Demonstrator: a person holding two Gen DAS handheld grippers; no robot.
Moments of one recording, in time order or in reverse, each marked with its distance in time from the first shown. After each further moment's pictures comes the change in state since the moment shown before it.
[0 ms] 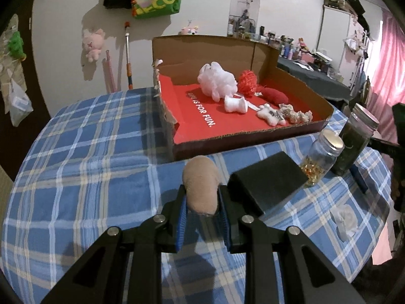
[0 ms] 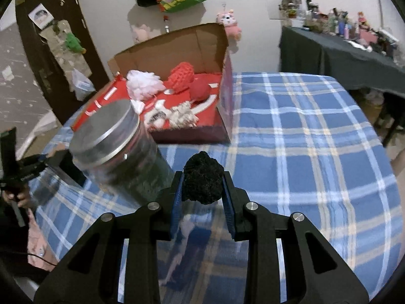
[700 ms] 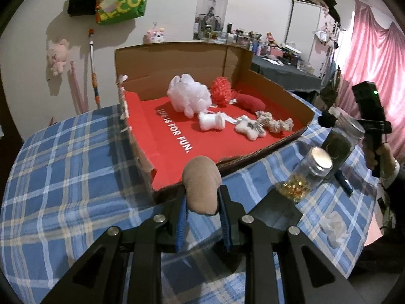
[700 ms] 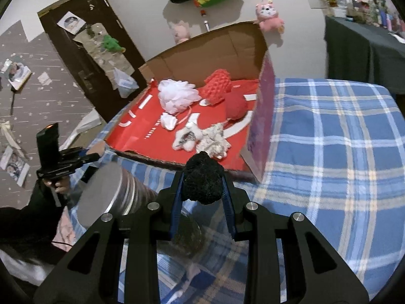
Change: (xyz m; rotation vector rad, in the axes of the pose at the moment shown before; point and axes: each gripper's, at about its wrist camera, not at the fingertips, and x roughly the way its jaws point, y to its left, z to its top) left arm 0.022 0.003 0.046 0.117 0.009 -0.177; right arm 0.033 -0.023 0.055 -0.033 0.062 0.311
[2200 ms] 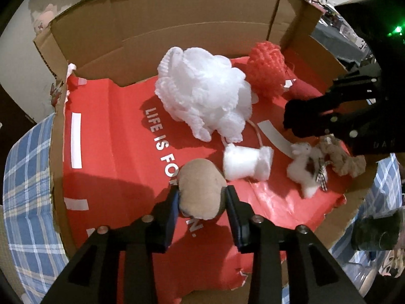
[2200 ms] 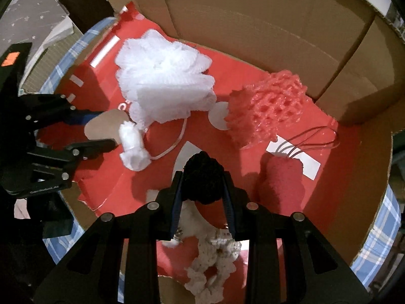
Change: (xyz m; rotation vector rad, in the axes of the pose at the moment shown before) left arm 0.157 0.008 0.113 -0.083 0.394 0.131; right arm 0.211 0.040 0.137 -0.284 0.599 -0.191
